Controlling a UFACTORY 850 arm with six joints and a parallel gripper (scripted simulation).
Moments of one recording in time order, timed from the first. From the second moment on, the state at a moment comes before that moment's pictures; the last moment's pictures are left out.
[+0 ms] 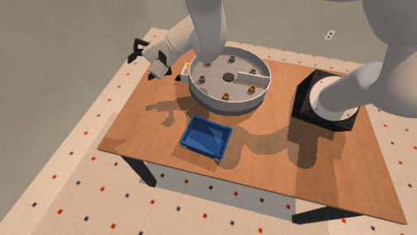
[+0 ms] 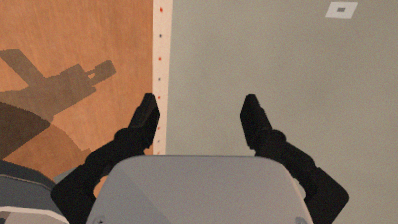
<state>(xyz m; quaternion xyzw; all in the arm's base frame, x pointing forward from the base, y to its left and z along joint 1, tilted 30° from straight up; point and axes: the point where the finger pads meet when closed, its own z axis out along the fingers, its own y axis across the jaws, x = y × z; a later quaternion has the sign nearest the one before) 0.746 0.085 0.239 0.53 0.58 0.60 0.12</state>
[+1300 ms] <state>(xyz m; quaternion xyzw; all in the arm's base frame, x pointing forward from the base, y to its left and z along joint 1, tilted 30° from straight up) 0.640 0.016 0.154 0.59 0.64 0.49 0.03</state>
